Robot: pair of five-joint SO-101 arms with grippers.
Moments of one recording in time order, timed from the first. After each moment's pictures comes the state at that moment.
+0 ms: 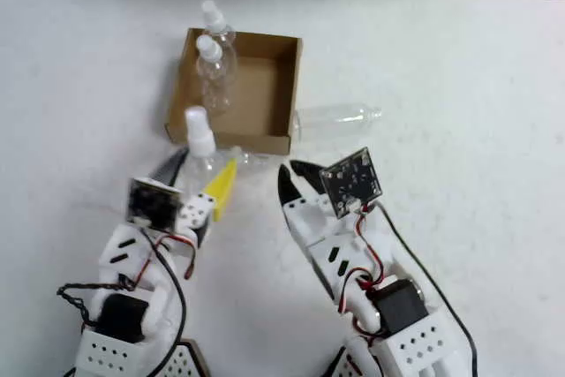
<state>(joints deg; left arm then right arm) 8.9 -103.9 93.9 32.7 -0.4 -30.8 -81.9 73.8 38.1 2.8</state>
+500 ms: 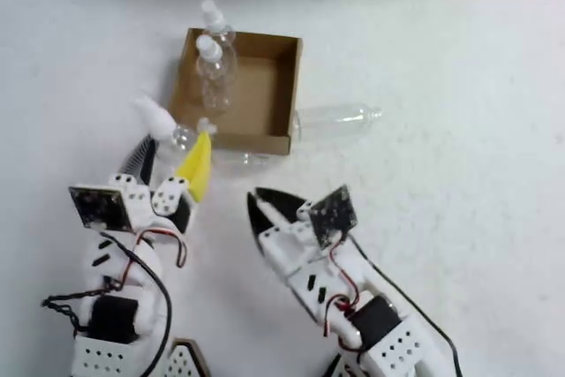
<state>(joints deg) 2.5 -103.6 90.6 26.9 10.7 -41.5 -92.2 96.4 20.5 -5.7</state>
